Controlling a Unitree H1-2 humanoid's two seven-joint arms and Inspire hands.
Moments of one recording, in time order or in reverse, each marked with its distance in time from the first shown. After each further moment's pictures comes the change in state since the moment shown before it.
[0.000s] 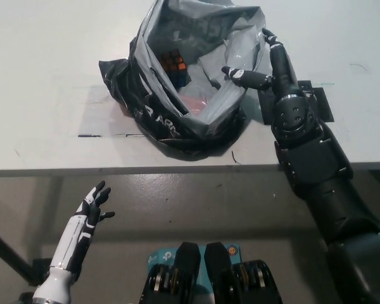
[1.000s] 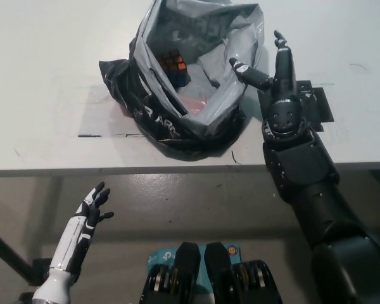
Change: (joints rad) left_arm 0.005 0.000 0.002 0.000 0.003 -0.002 0.000; right_arm -0.005 0.063 -0.126 0.037 0.107 -0.024 -0.129
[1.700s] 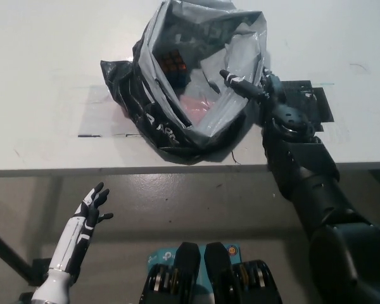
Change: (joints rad) left_arm 0.002 0.000 0.003 0.000 0.000 -0.001 0.000; right_arm -0.060 0.003 -0.180 0.185 0.260 -0.003 0.190
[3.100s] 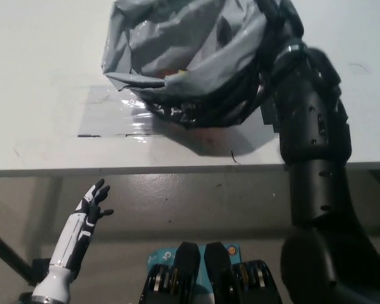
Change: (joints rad) left_arm -0.020 0.000 0.001 -0.002 0.010 0.000 0.000; right_arm -0.049 0.106 -0.168 -0.618 0.321 0.283 0.021
